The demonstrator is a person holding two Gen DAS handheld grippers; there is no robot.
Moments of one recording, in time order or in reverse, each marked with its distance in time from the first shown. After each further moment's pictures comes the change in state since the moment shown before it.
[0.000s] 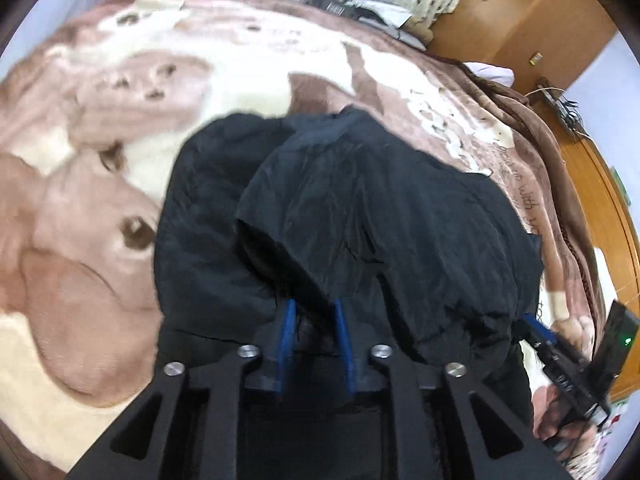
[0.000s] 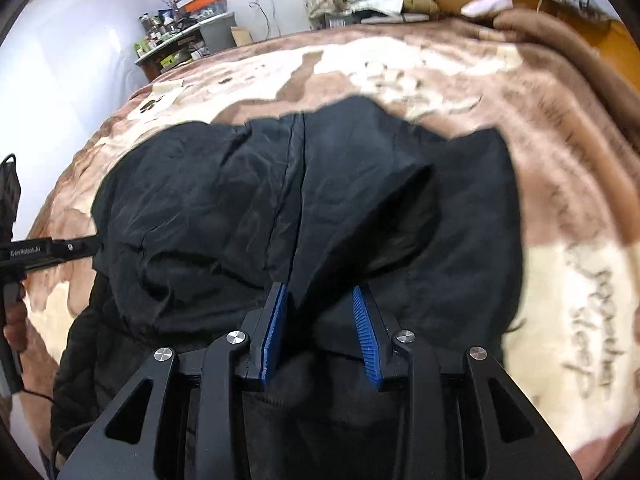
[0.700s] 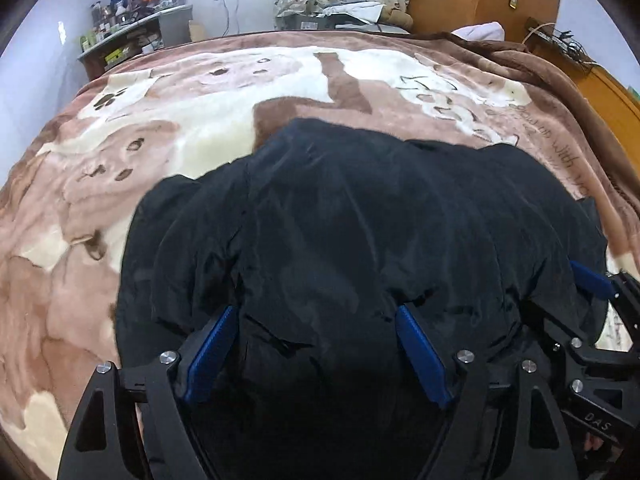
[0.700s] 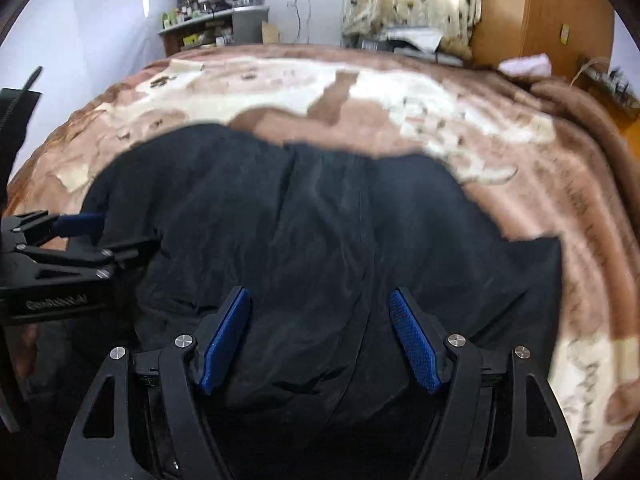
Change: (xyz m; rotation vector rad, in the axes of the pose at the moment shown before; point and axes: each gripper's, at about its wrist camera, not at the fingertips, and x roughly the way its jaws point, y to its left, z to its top) left arm 0.066 -0.065 0.009 0.240 -0.074 0.232; right arm 0.063 0.052 0.026 -0.183 -0.031 -0.082
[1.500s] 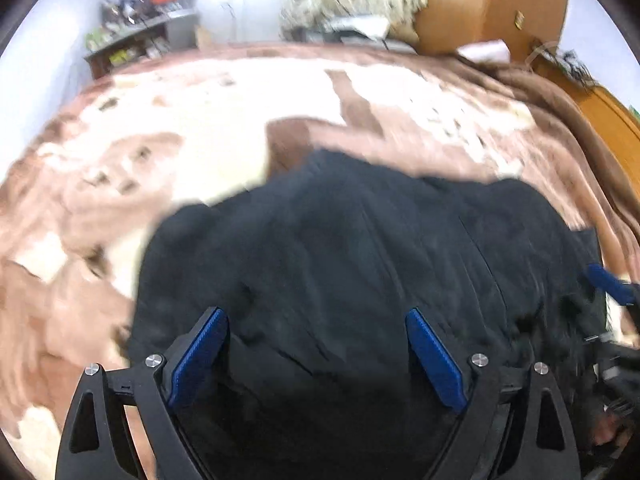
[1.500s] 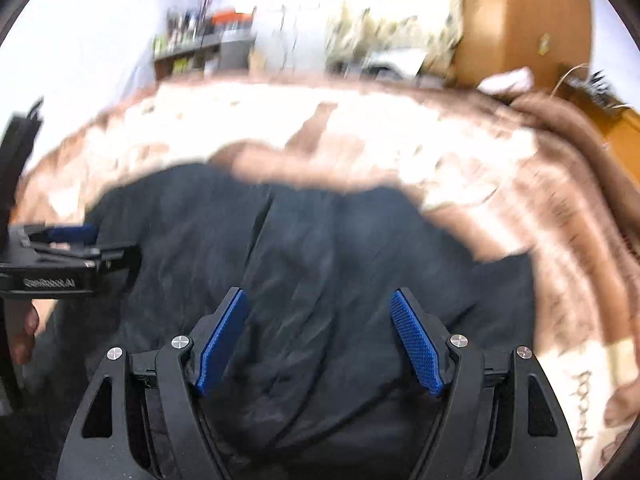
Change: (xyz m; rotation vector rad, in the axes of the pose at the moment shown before) left arm -0.006 0.022 0.021 -0.055 -0.079 0.008; right arm -0.031 -0.021 0.011 0.026 -0.154 -0.060
